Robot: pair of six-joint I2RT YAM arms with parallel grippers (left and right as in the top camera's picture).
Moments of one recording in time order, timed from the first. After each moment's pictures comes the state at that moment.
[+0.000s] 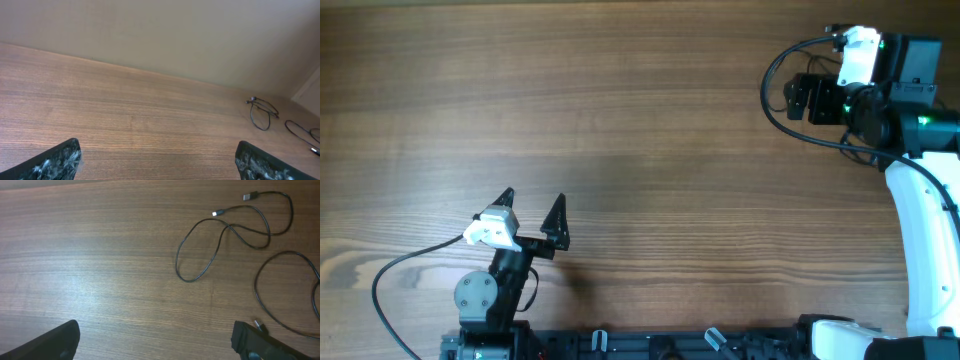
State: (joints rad) left arm -0.02 0.01 0.01 -0.05 0.21 -0.28; right arm -0.07 1.42 1.36 -0.79 -0.20 -0.01
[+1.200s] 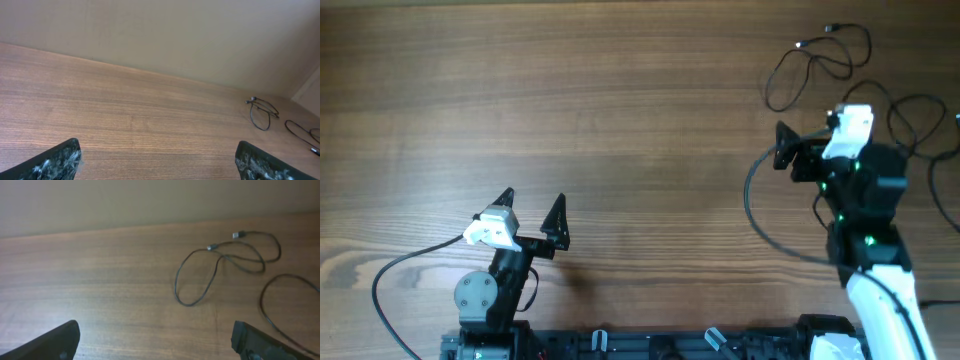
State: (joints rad) left arm -0.02 0.01 0.01 -0.05 0.21 -0.28; right arm -0.07 0.97 0.53 0.06 -0.19 0.07
